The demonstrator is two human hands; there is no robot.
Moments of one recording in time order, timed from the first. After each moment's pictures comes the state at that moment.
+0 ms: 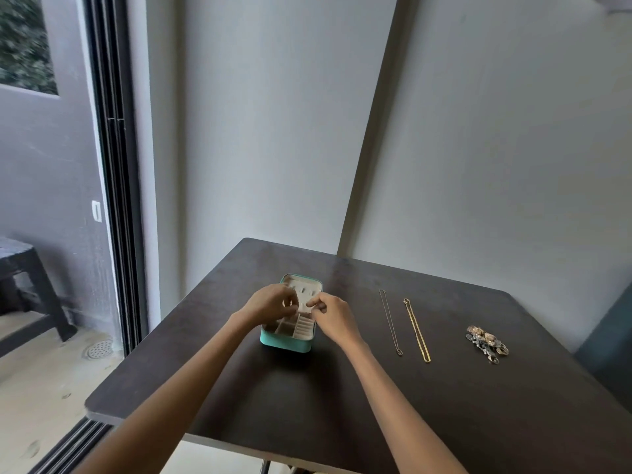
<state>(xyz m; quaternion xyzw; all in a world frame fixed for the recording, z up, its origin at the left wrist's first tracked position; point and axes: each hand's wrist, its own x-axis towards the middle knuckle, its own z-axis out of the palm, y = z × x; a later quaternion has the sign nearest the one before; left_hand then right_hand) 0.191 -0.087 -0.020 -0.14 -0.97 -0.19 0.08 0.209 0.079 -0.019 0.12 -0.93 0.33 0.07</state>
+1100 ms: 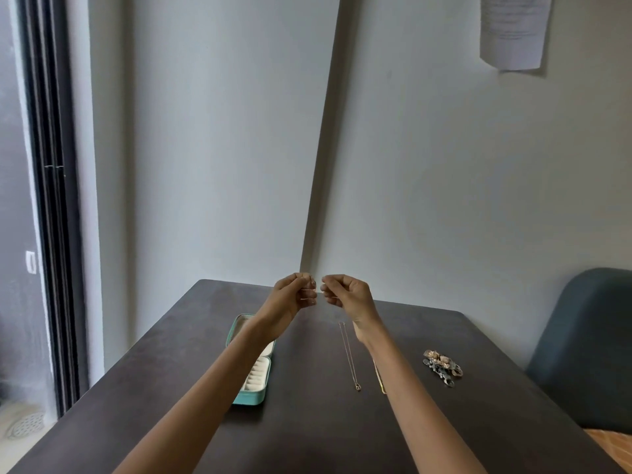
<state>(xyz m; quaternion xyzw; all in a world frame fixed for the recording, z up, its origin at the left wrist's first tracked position) 0.201 0.018 0.072 -0.21 -0.54 -0.82 -0.02 0.218 0.165 0.090 0.12 -0.70 0.70 0.11</state>
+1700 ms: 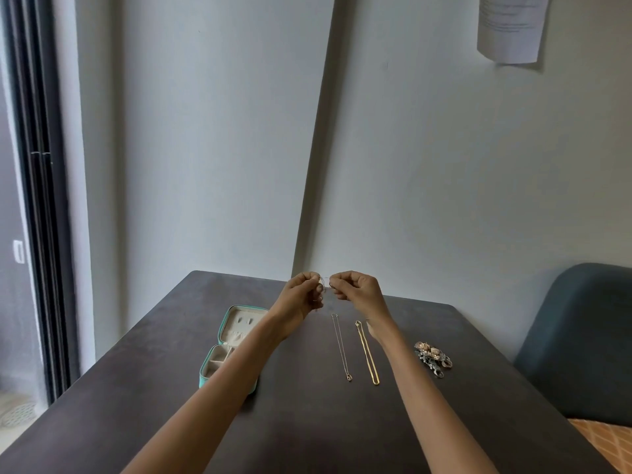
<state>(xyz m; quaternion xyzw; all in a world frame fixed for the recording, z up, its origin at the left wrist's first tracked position) 0.206 0.050 0.064 -0.17 -0.51 -0.84 -0.05 0.219 0.197 0.088 0.12 -0.76 0.62 0.14</state>
